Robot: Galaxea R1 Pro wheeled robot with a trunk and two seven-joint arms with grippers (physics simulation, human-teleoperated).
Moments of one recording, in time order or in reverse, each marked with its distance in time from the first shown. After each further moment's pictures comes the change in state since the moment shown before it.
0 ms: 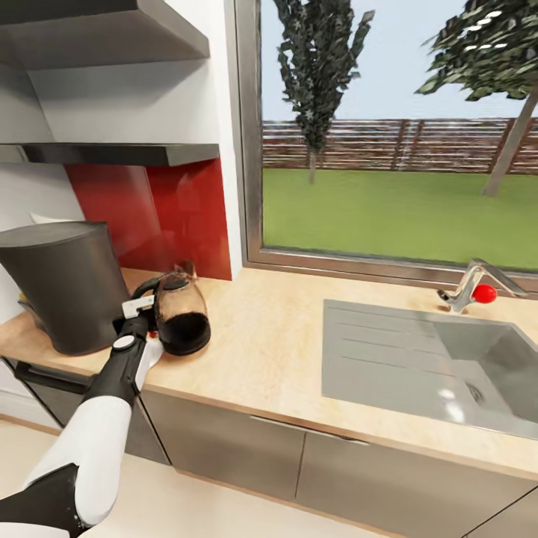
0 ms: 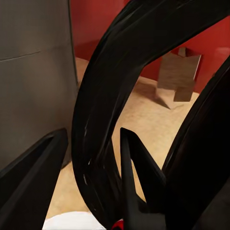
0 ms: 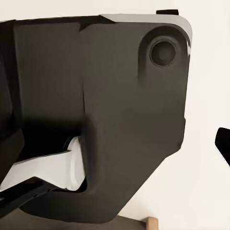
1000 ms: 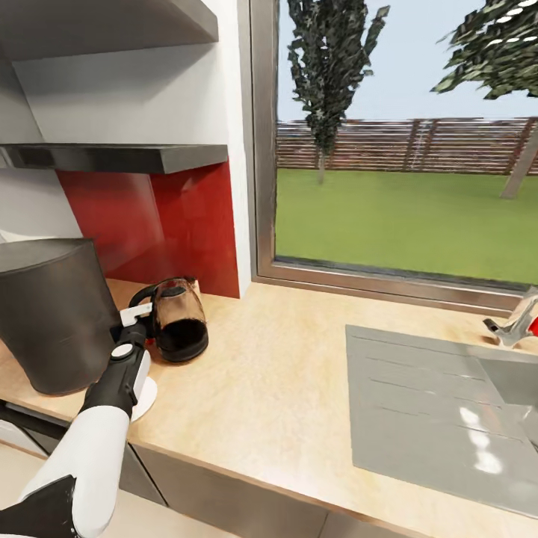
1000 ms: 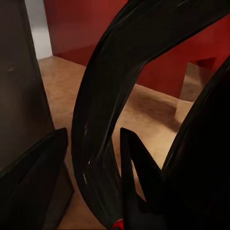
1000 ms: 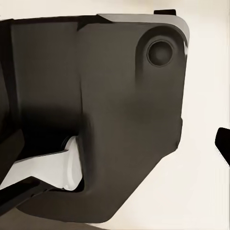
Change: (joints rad) left arm 0.041 0.002 0.003 -0.015 0.000 -0.012 0.007; right arm 0.000 -0.001 0.004 0.006 0.002 0.000 0.000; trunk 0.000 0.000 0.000
